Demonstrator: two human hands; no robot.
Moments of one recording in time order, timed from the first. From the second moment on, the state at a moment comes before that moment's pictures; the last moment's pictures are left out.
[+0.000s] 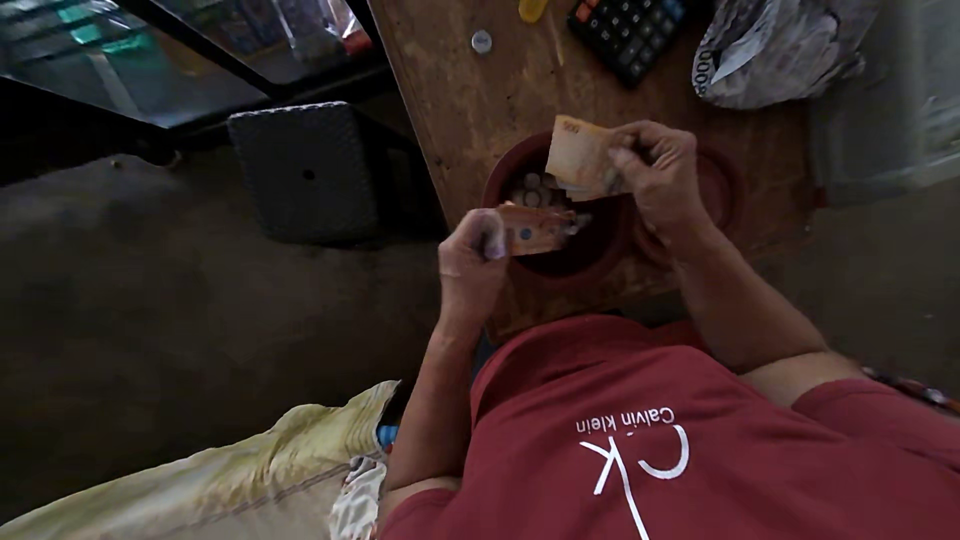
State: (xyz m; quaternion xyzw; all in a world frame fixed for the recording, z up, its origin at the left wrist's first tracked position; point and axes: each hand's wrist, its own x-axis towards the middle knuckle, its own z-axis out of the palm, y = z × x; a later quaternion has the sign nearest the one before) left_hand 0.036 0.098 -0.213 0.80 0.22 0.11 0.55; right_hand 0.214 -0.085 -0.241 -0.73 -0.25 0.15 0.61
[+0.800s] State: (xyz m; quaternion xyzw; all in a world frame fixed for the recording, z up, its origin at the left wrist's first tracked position) left_hand 0.037 0.109 -0.223 0.35 0.23 0.04 0.91; right_hand 0.189 -0.077 -0.237 -0.56 -0.03 0.33 0.76
